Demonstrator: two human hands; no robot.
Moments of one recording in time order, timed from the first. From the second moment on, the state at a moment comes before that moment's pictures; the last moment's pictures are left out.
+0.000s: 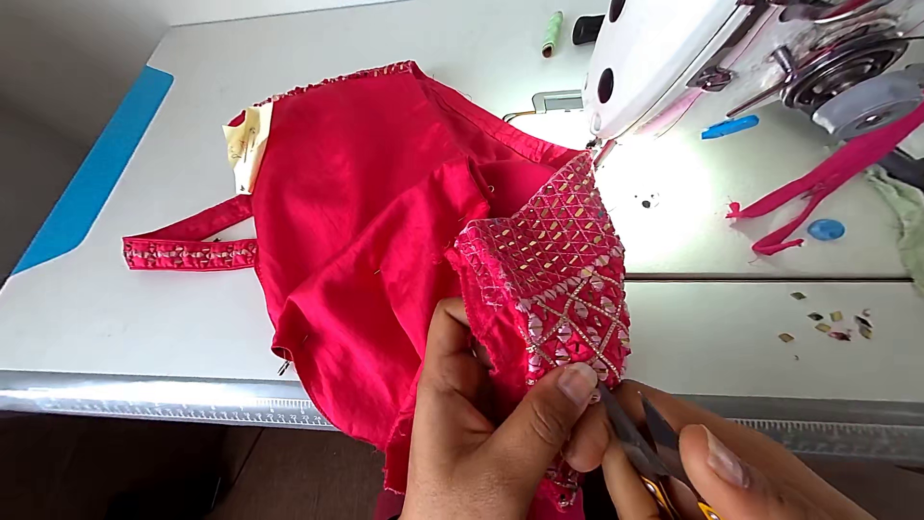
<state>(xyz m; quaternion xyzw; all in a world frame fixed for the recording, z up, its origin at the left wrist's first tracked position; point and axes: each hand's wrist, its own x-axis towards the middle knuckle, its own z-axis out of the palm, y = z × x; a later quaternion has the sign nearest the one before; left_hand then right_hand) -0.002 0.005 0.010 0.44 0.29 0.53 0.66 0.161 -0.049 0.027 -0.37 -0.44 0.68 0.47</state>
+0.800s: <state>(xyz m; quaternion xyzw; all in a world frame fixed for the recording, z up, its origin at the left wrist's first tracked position) 0.000 0.005 0.008 0.37 0.29 0.53 0.71 0.125 -0.050 0.024 -0.31 -0.25 0.71 0.58</state>
